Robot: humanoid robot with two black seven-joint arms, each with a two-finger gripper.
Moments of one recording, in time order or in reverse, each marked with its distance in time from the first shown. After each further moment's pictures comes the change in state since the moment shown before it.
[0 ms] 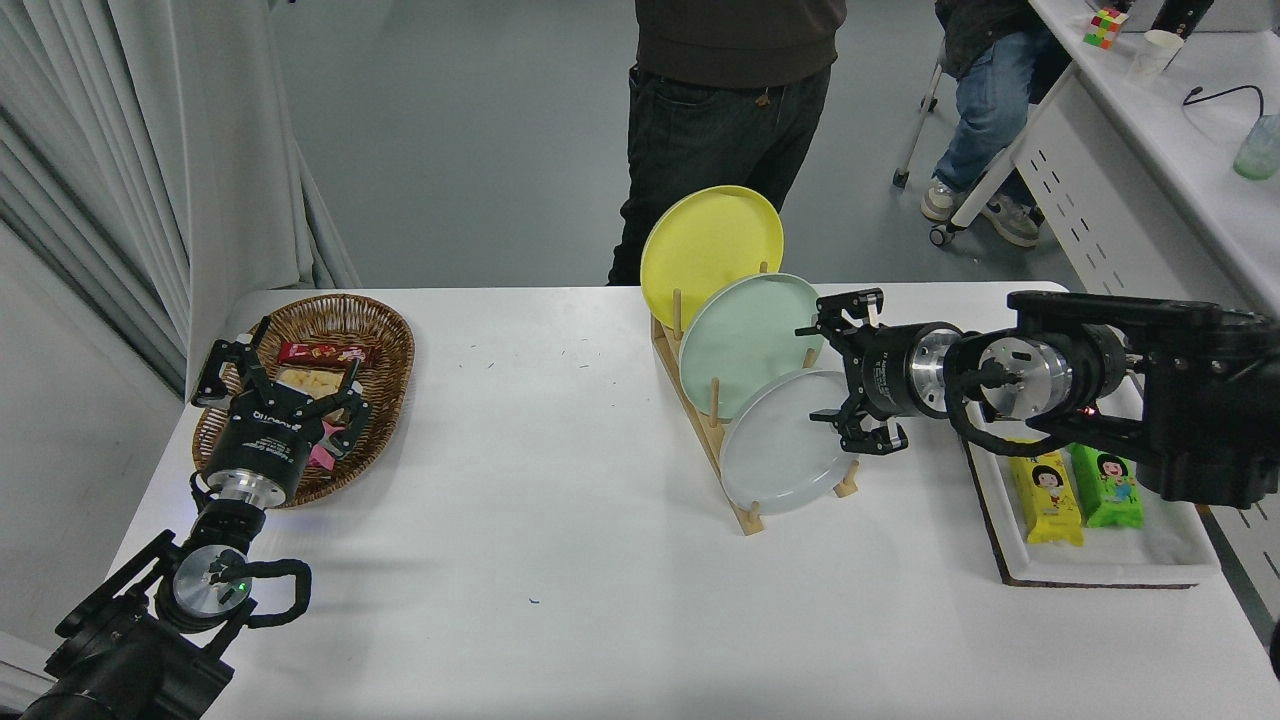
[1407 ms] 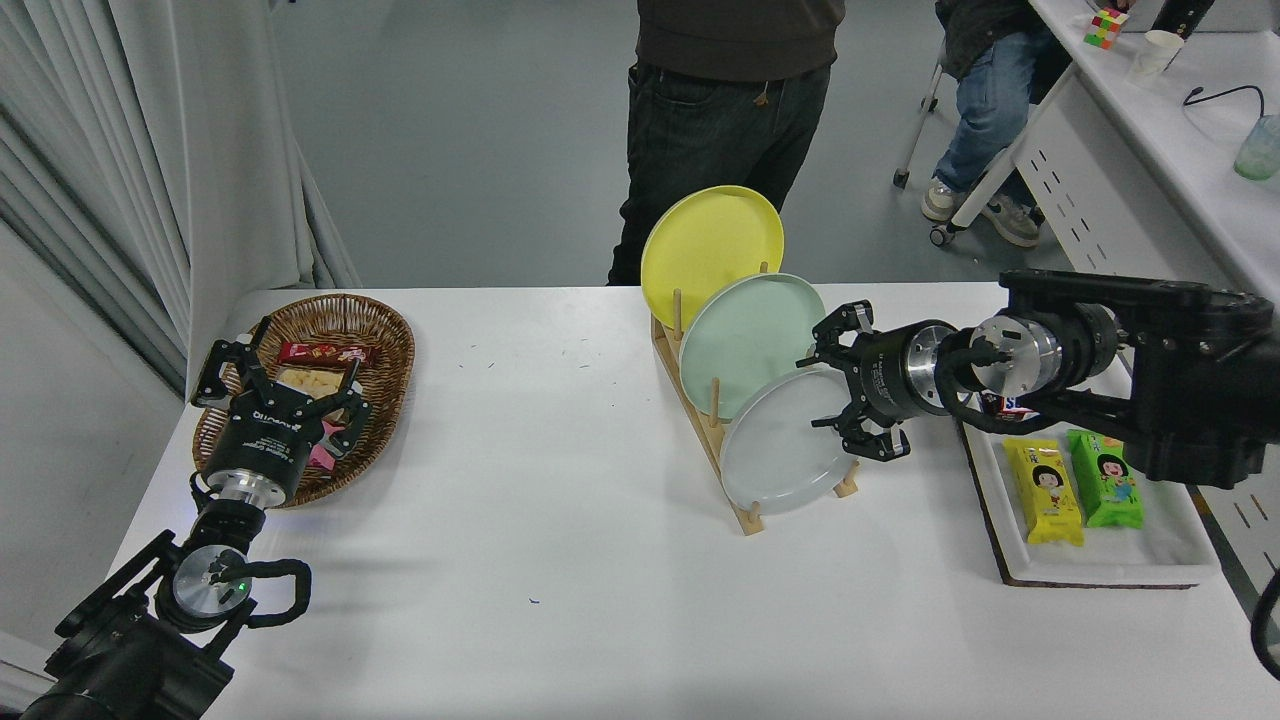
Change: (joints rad) left arm 0.000 0.000 0.000 0.000 0.000 0.000 0.000; right arm 0.015 0.029 0.020 -0.050 -0.006 -0.001 -0.165
